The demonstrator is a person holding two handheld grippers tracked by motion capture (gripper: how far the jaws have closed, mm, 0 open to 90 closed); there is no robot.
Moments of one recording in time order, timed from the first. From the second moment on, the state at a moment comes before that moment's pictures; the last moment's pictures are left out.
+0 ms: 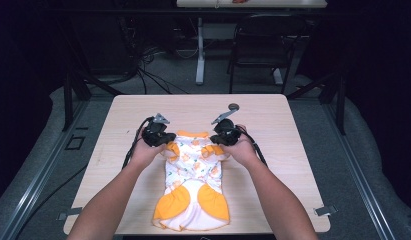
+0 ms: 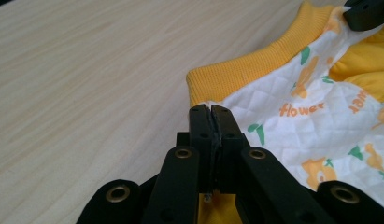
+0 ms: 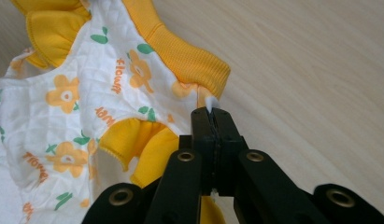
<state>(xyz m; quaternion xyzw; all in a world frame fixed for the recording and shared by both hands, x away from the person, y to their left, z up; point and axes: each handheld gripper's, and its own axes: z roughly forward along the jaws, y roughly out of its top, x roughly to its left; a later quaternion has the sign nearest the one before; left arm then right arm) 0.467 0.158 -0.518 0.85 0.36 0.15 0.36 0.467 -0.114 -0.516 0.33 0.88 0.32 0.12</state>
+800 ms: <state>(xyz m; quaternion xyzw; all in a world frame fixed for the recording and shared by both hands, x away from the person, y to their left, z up) 0.470 0.163 -0.447 0.84 0.34 0.20 0.38 0.467 -0.111 -0.441 0.30 0.87 0.35 0.19</state>
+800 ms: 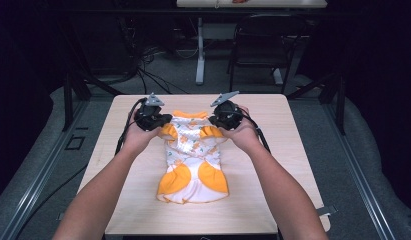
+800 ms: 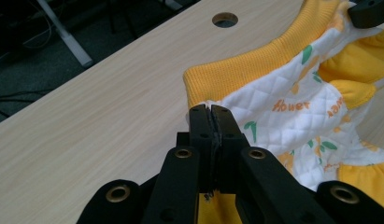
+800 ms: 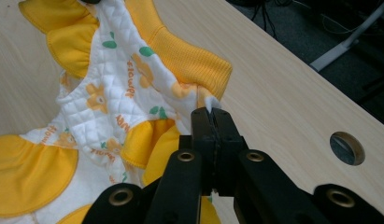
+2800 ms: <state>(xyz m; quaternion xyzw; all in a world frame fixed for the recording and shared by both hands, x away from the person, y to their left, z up) 0.419 0.157 -0.455 0.86 0.27 0.18 0.40 0.413 -0.132 -0.453 0.26 0.88 0.34 0.18</state>
